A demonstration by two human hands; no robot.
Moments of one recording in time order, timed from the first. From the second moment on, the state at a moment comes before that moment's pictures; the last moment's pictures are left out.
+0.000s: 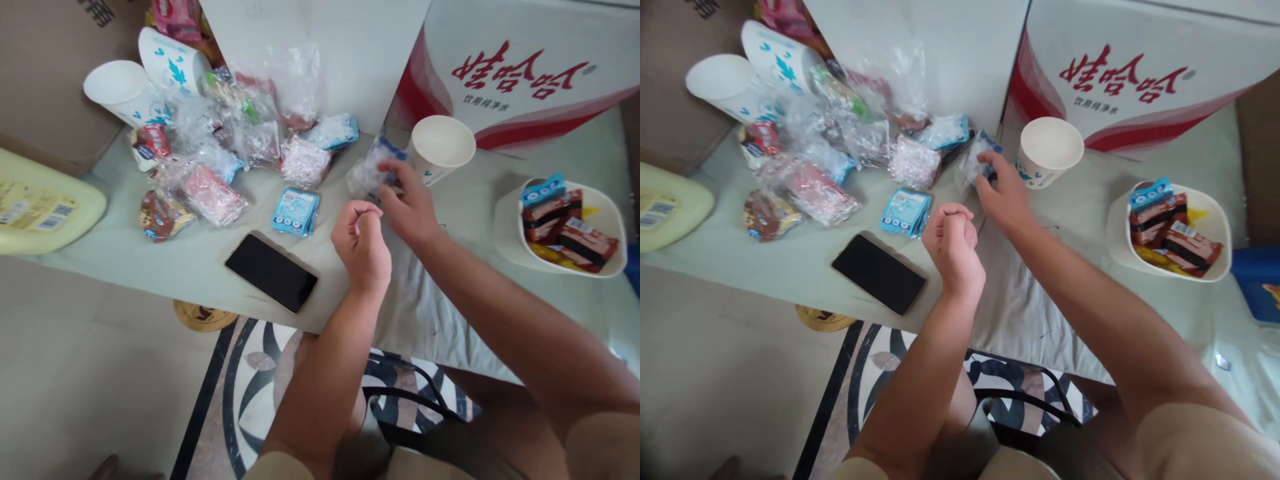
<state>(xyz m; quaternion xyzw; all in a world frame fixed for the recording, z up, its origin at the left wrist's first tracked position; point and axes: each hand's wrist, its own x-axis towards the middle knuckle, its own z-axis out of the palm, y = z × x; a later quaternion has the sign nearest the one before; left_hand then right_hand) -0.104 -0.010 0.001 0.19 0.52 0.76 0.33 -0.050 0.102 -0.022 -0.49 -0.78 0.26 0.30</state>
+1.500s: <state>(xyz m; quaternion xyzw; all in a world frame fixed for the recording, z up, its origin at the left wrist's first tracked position) -0.028 0.006 -0.022 0.26 0.44 0.57 0.65 0.184 -0.024 -0.003 -0.57 -0.60 0.47 0.30</state>
